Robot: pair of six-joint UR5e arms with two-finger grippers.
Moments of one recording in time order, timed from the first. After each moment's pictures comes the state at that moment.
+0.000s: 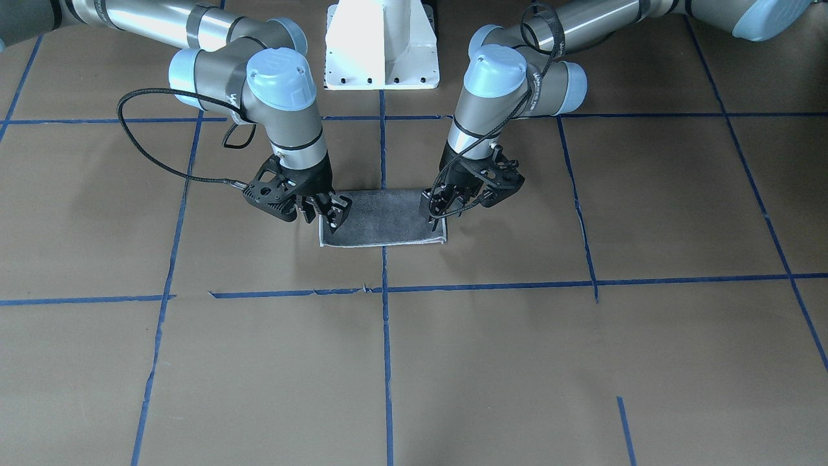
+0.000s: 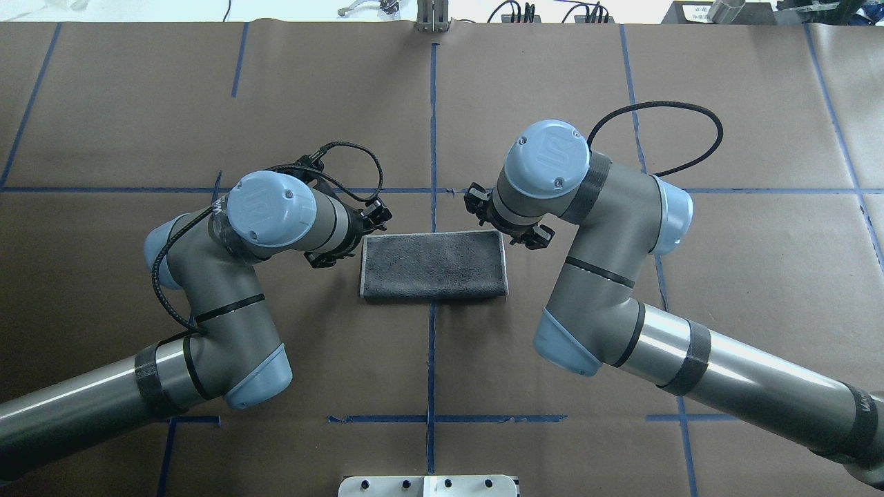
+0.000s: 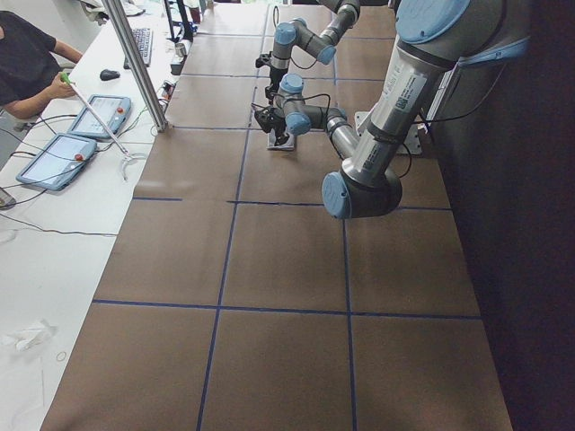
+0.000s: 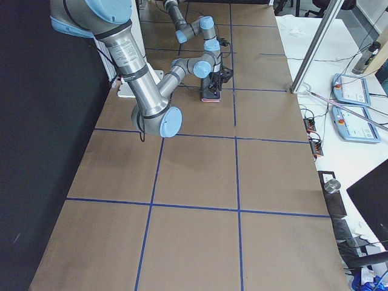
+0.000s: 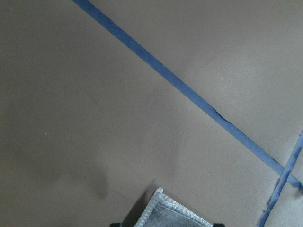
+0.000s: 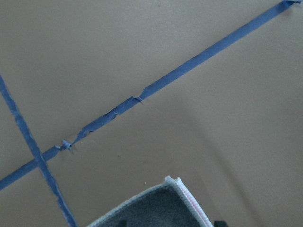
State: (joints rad) left arm -0.52 -2.16 -1.61 -1.95 -1.72 -1.90; right arm 0.58 -0.92 1.63 -1.48 1.84 1.74
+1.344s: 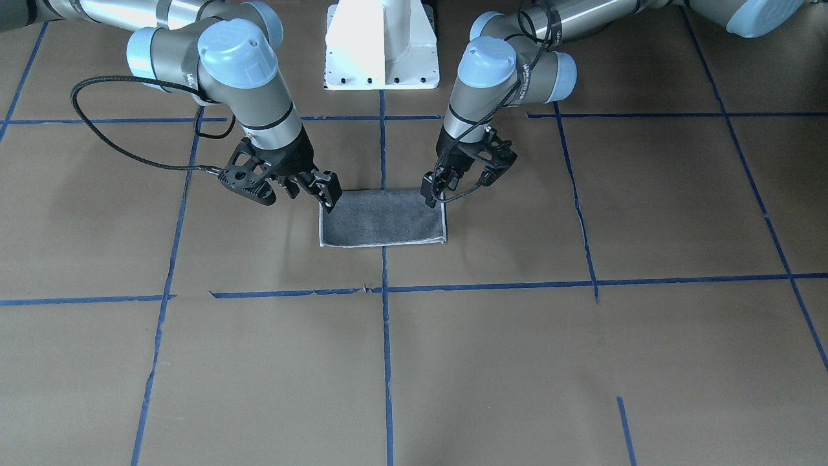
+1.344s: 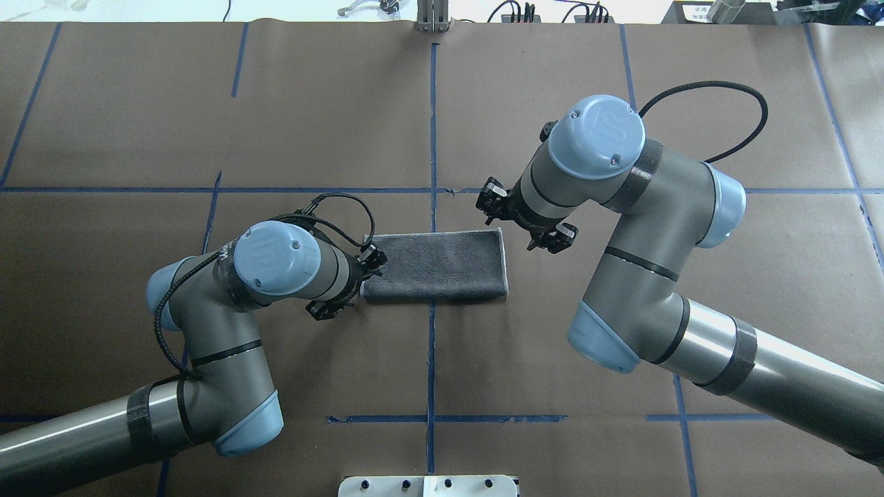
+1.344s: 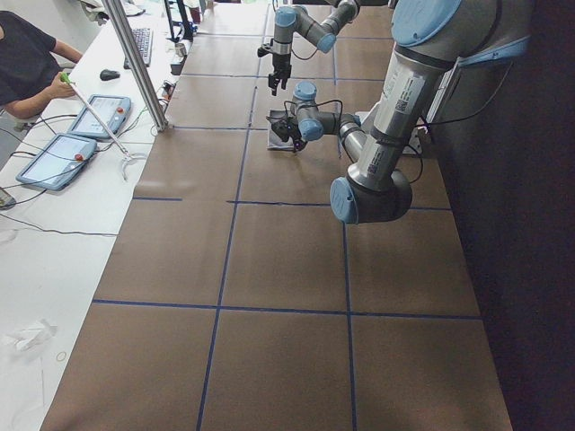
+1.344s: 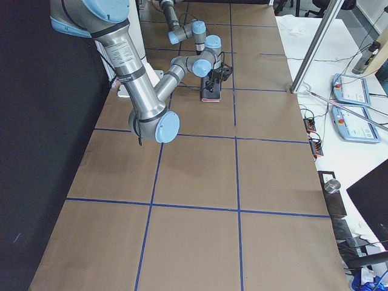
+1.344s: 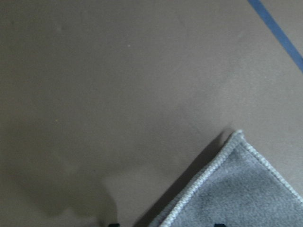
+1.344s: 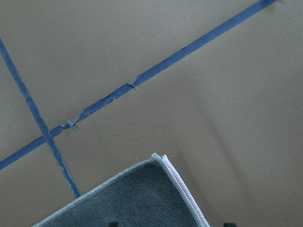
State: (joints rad) left arm -0.44 -2.11 -1.64 -1.92 -1.74 -2.10; right arm 0.62 -0.99 1.74 -1.48 1.94 1.71
